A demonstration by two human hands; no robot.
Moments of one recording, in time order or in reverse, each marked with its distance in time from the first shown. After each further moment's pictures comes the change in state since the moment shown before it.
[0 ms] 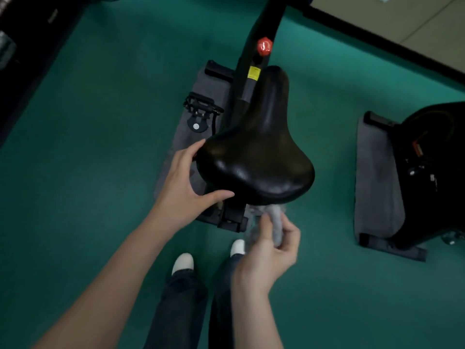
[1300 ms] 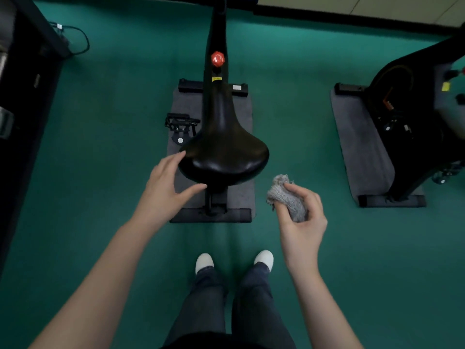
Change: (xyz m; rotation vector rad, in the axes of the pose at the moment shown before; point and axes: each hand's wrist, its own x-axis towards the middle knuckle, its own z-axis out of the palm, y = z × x) left_hand -0.022 0.072 -0.033 0.444 -0.197 0.040; right_hand 0.015 -0.103 -0.082 -0.430 -0.302 -0.462
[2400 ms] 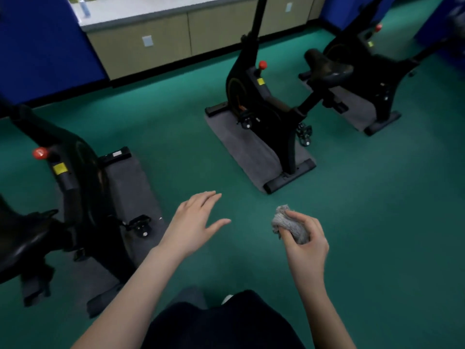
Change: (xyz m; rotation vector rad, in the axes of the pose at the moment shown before) left_hand -0.072 0.397 0.308 0.514 -0.421 0.665; right_hand 0.054 0.104 -0.449 0.044 0.426 0.128
